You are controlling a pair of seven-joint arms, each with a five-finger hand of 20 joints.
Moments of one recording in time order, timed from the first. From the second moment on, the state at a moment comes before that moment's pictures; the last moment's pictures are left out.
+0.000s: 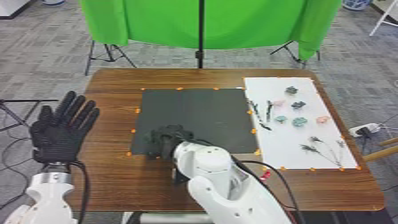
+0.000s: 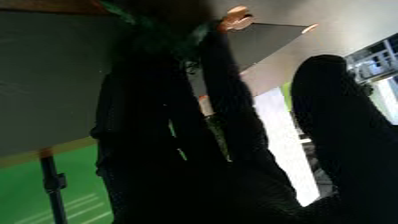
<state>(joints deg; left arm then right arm) 122.0 -60.7 -97.2 -117.1 9.9 1.1 21.4 -79.9 -84.1 45.0 -102.8 -142.3 -33.1 24.2</state>
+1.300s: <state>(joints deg) 119.5 -60.4 -95.1 -116.1 9.5 1.4 19.7 -78.7 -86.9 45.4 -99.9 -132.6 -27.0 33.1</state>
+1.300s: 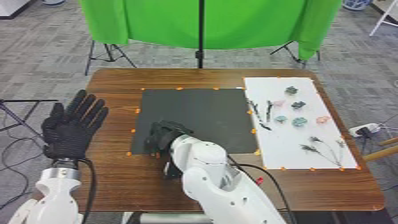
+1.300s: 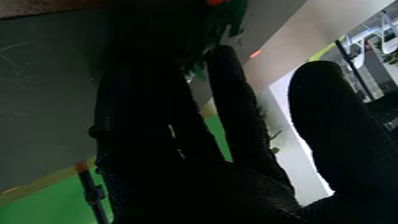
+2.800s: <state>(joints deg) 122.9 -63.9 -97.8 -116.9 9.8 1.5 21.3 -89.5 -71.6 80.0 -119.4 -127.6 -7.7 51.6</state>
